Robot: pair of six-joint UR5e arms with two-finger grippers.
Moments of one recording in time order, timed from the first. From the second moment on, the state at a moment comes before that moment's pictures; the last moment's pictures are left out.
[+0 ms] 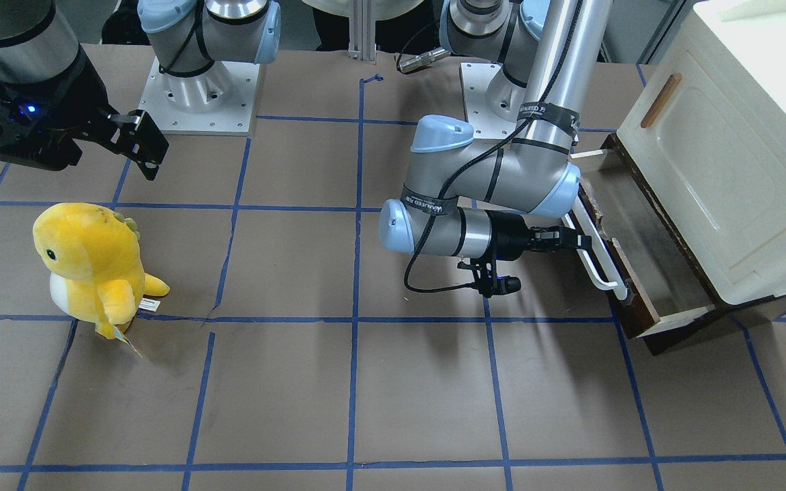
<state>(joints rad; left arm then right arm) -1.85 -2.04 -1.78 -1.84 2.75 -0.56 1.51 -1.53 1.48 -1.44 -1.63 0.11</state>
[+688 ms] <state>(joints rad) -1.85 -2.02 -1.74 -1.82 2.68 -0.56 1.51 -1.53 1.48 -1.44 -1.63 0.11</state>
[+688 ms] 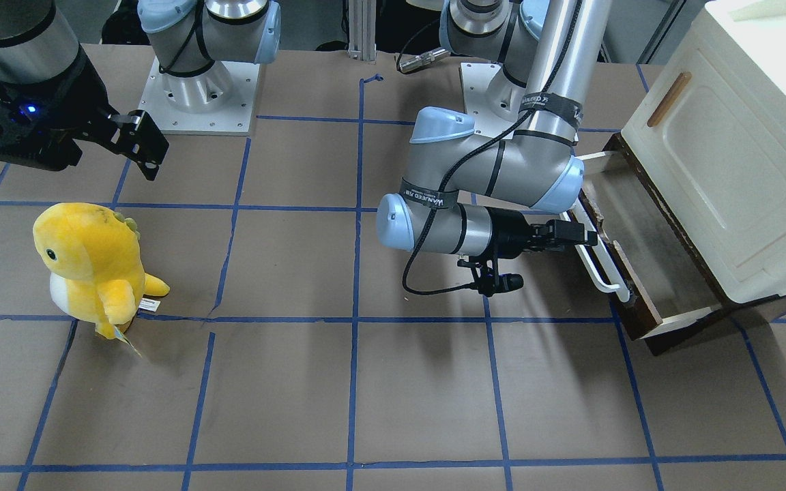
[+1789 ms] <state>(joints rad) -1.83 -1.66 -1.55 -1.82 1.84 -0.39 1.51 -1.53 1.48 -1.44 -1.63 0.11</state>
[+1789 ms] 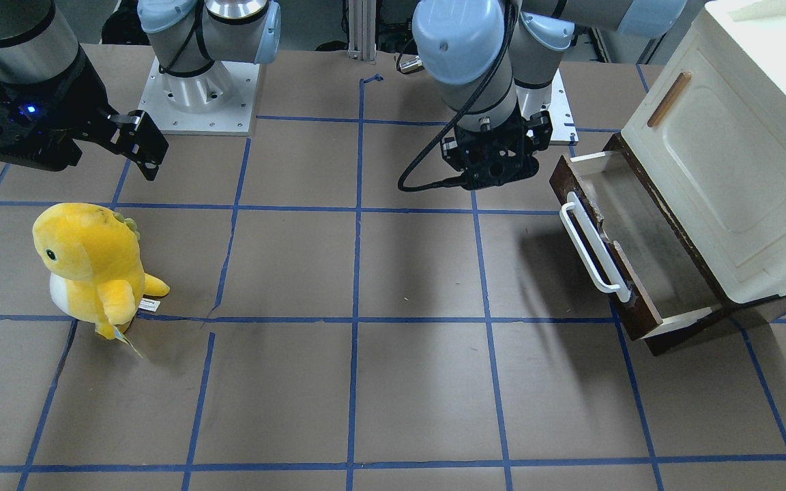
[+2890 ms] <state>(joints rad) -1.67 -1.54 -1.55 -1.68 1.57 -0.24 1.51 -1.53 1.48 -1.44 -1.63 0.11</state>
